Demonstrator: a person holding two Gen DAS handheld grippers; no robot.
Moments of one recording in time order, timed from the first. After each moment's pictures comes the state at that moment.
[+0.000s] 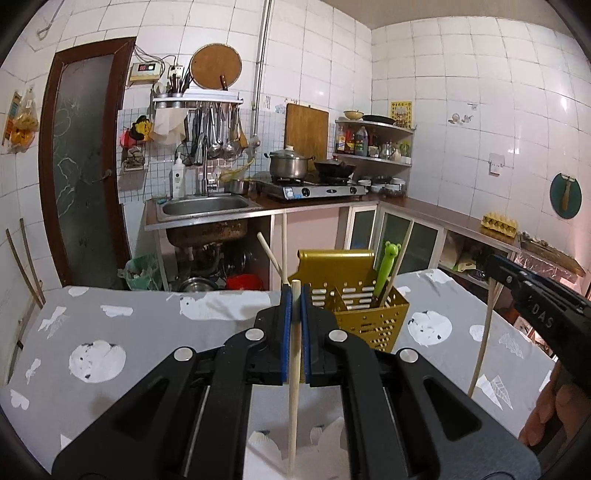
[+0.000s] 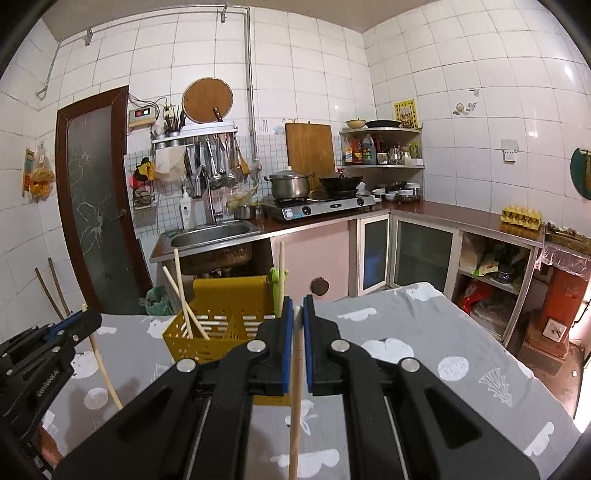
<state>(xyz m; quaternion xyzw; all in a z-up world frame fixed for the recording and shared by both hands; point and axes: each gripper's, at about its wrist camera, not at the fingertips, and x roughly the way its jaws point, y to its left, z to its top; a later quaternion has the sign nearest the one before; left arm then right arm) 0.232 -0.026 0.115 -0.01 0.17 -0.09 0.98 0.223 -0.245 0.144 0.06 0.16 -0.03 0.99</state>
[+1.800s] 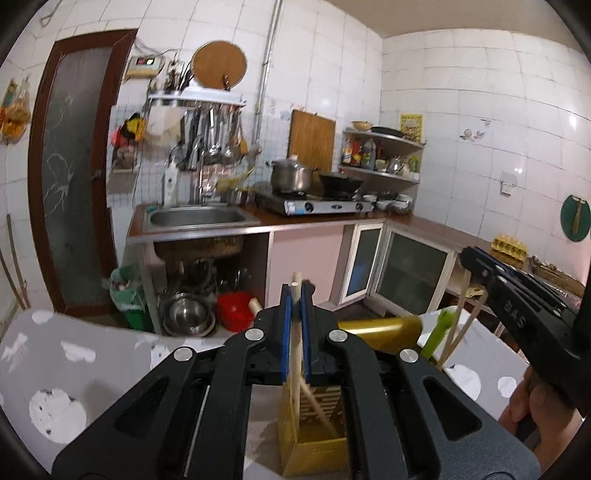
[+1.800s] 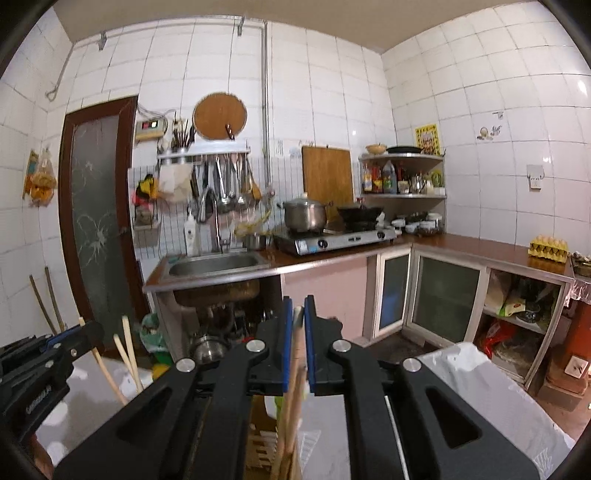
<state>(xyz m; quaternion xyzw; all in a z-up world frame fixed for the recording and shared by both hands) 0.362 -0.030 0.109 -0.04 0.16 -0.09 0.98 0.366 -0.230 0.136 0.02 0.11 -0.01 0.99</state>
